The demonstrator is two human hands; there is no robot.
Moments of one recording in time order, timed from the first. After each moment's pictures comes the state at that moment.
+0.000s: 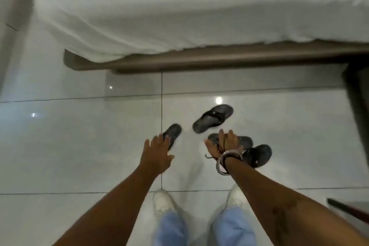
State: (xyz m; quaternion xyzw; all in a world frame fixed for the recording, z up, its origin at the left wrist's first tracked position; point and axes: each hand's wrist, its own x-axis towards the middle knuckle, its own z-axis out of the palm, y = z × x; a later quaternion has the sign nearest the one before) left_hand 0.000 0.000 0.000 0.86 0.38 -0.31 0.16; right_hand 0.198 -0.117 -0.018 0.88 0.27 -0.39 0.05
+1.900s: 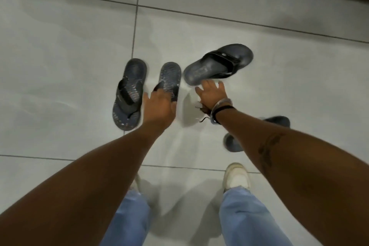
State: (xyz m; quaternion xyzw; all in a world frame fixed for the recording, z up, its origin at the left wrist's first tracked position) left_hand 0.038 -0.044 -0.344 0.86 0.47 -0.14 0.18; right_hand 0.224 -0.096 -0.357 0.70 0.63 -0.25 0.21
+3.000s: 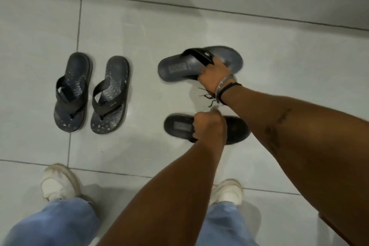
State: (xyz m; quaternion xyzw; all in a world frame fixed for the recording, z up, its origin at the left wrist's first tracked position) left_hand 0.319 -0.218 -0.340 0.27 0.77 -0.08 0.57; right_hand 0.412 -0.132 -0.387 0.58 0.75 -0.11 0.29
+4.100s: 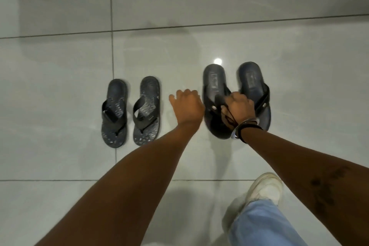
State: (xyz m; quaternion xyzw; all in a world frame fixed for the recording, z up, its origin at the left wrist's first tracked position) left_hand 0.206 -0.104 -0.341 0.84 0.52 -0.09 0.14; right_hand 0.326 -0.197 -0.339 0.85 0.46 -0.26 0.05
